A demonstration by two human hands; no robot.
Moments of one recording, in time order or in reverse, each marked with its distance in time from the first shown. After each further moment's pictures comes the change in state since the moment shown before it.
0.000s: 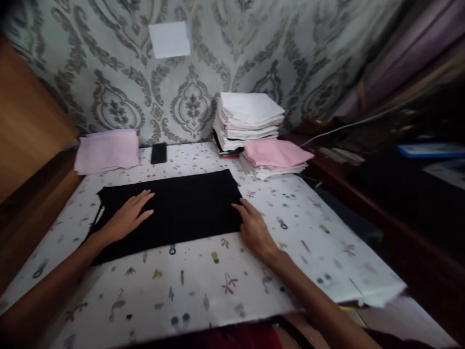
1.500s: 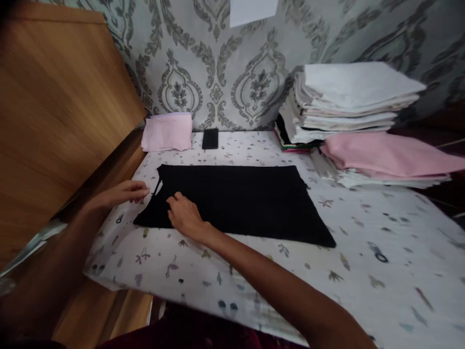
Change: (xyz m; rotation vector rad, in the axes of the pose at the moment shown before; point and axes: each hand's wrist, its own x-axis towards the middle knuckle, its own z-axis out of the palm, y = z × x) left_hand -0.083 -0.089 -0.096 -0.558 -0.255 -0.478; right_hand 0.074 -0.287 0.080 0.280 -0.488 -0.459
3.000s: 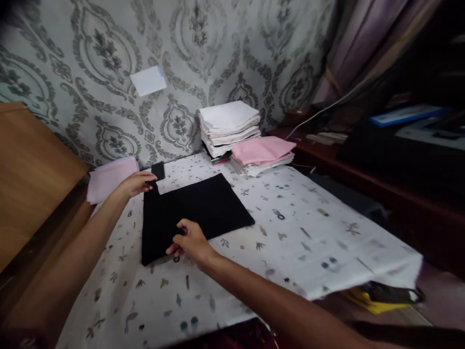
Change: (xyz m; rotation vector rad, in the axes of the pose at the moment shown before) left_hand 0.178 0.179 0.053 -0.434 0.078 0.050; right_hand -0.127 0.056 -0.052 1.384 0.406 0.433
